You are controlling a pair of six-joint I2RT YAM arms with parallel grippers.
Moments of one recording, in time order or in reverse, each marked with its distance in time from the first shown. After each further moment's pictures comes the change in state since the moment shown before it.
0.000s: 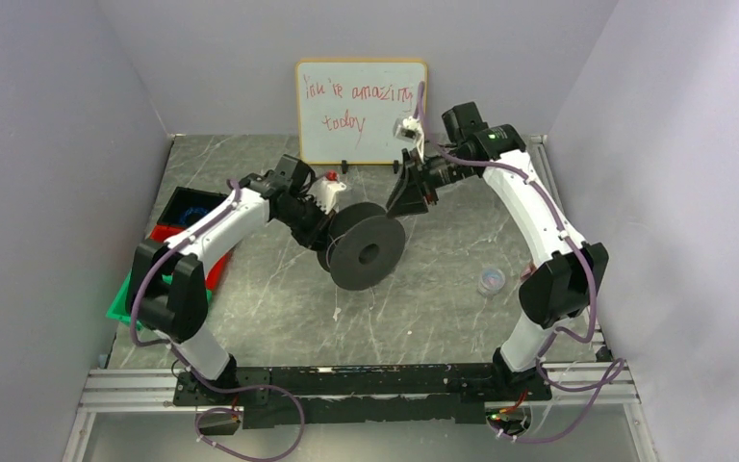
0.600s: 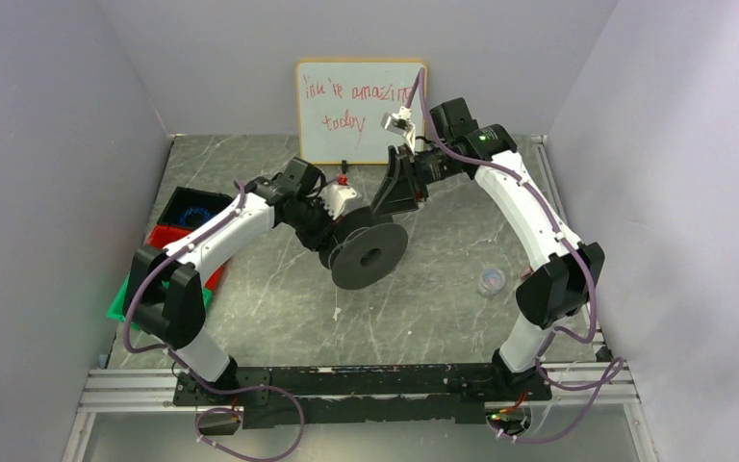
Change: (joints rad) left arm -0.056 -0.021 0.002 0.011 -0.087 0.035; right arm 0.071 0.008 0.020 0.071 -0.114 0.169
